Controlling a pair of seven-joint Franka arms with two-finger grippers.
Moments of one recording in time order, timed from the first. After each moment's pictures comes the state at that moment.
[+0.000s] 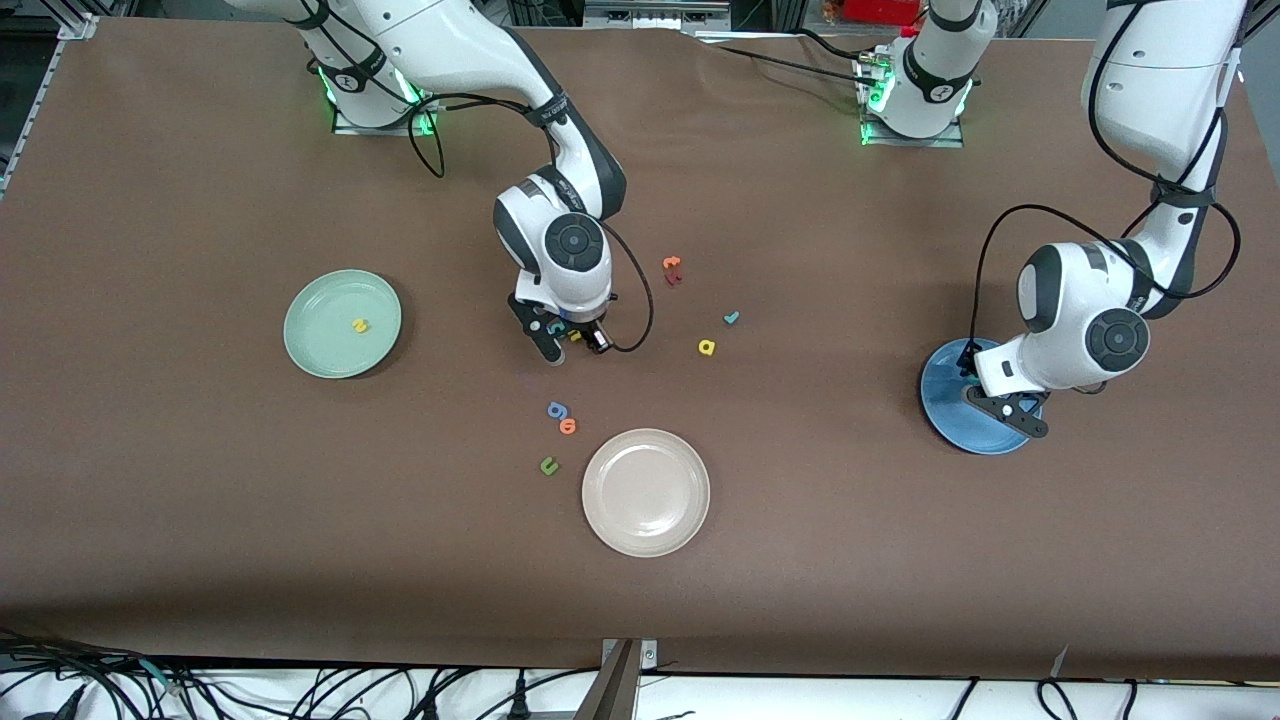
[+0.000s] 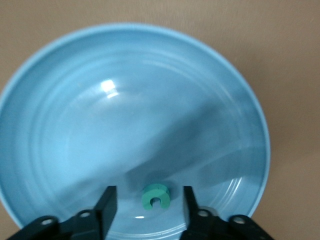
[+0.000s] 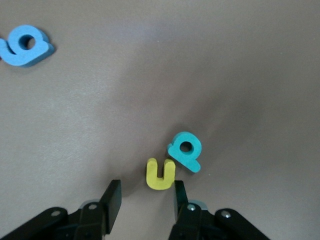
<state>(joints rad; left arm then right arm) -0.05 0.51 0.10 -2.00 0.01 2.36 0.56 0.84 0.70 -0.13 -1.71 0.08 2.33 1.64</state>
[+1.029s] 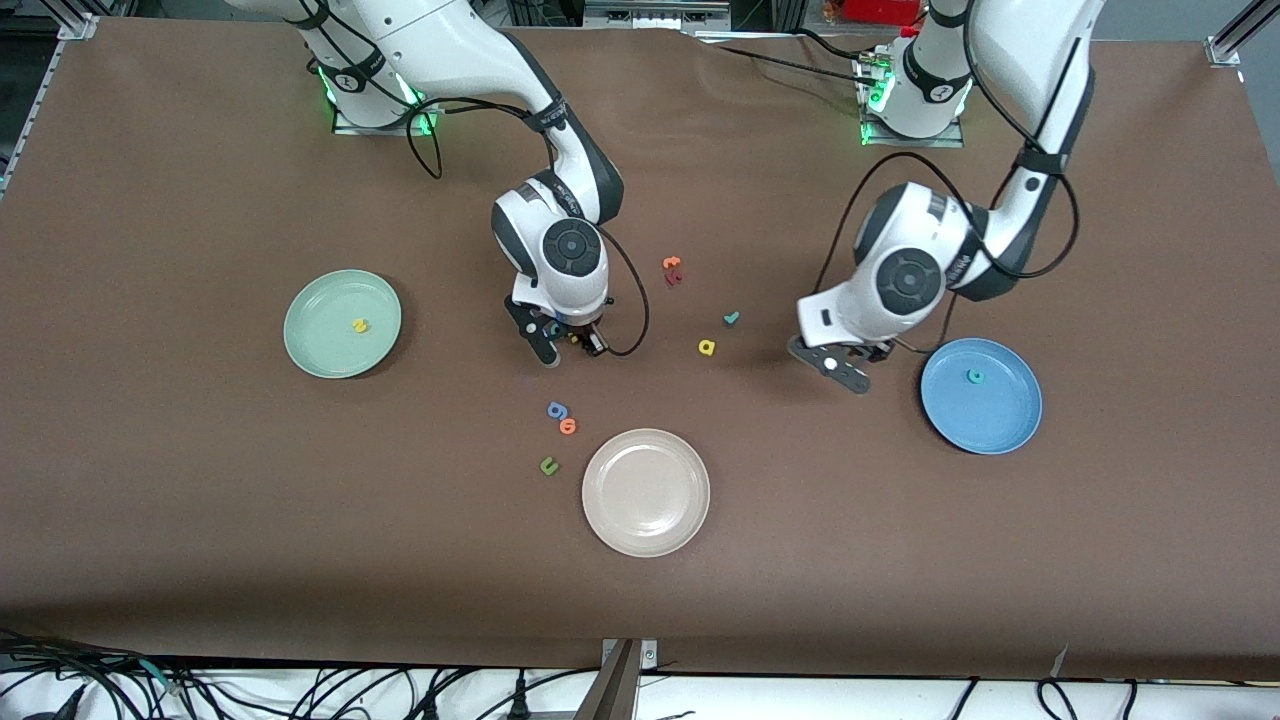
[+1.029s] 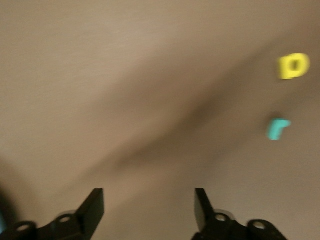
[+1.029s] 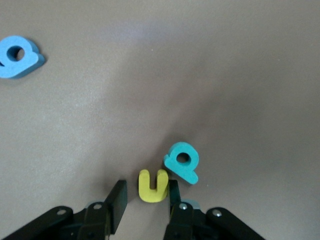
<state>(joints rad) -0.30 0.41 -0.14 -1.99 0.01 2.21 0.18 0.84 0.71 -0.14 -1.71 0.08 2.32 1.64</state>
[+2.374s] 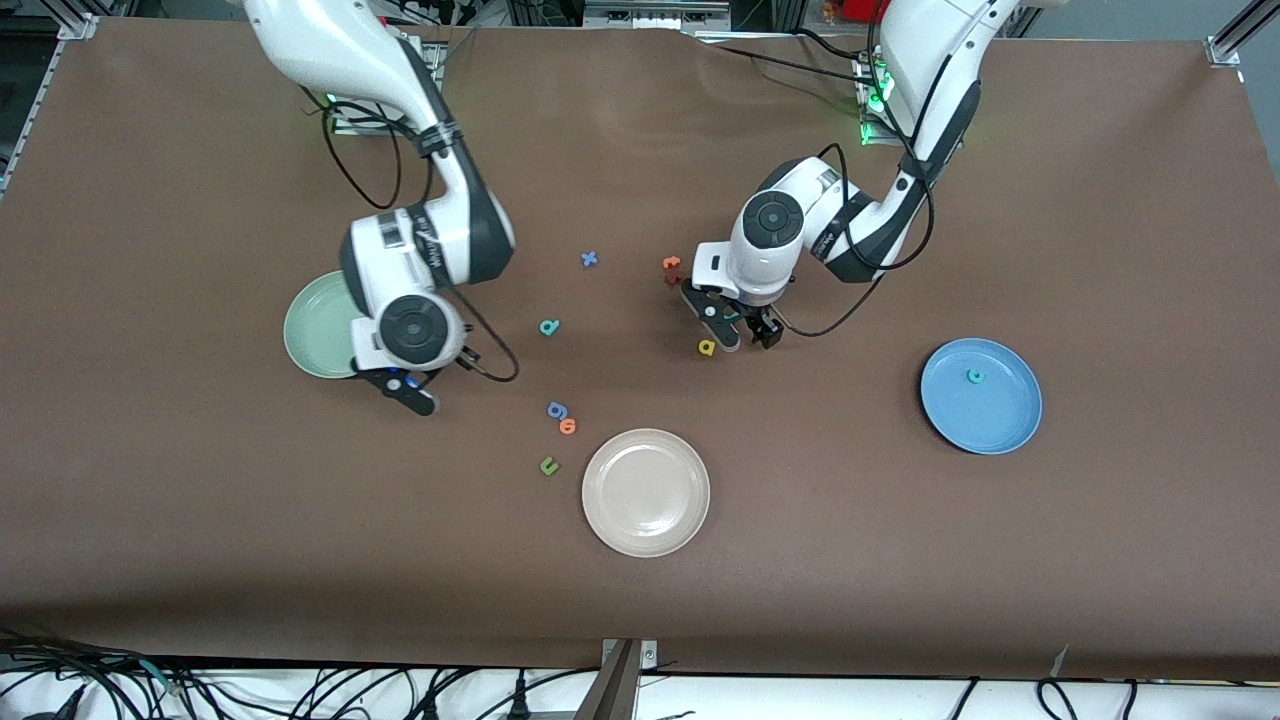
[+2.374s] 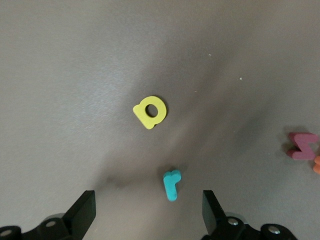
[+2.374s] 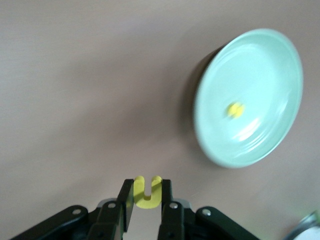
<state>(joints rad) -0.40 0.51 -0.24 -2.03 0.16 2.48 0.18 0.72 0.58 -0.41 -1.67 0.08 1.81 0.81</state>
